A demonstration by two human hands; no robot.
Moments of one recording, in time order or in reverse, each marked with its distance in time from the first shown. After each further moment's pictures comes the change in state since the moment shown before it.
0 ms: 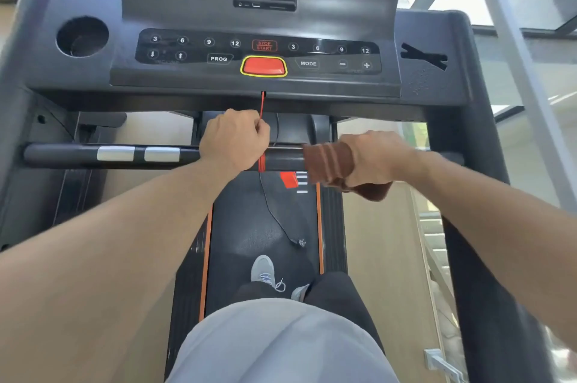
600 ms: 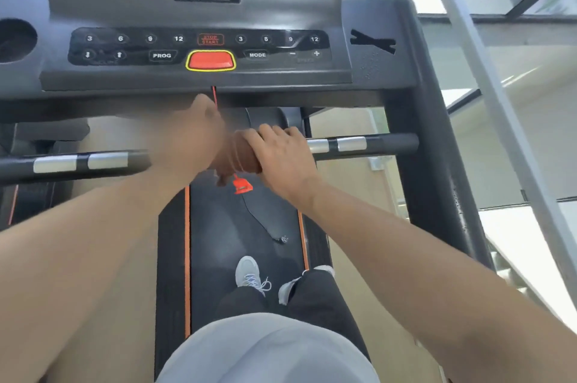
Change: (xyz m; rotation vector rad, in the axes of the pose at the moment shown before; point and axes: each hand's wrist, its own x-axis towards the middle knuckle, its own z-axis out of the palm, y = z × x) left_hand -0.006 -0.001 0.010 0.007 0.197 0.101; right_hand 0.019 -0.083 0.059 -0.046 0.669 -0.088
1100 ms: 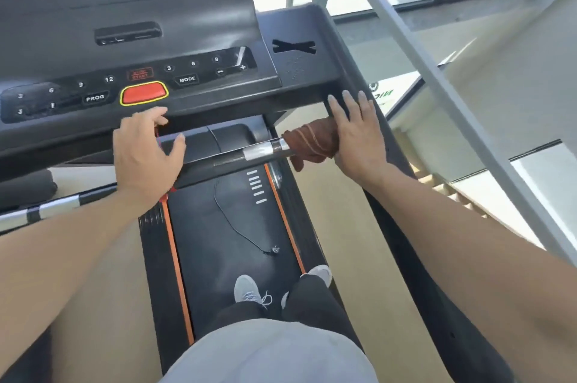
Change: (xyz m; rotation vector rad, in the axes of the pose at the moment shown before) left_hand 0.006 0.025 -0.006 -0.198 0.090 0.151; right_hand -0.109 0.157 -0.052 -0.026 -0.083 0.595
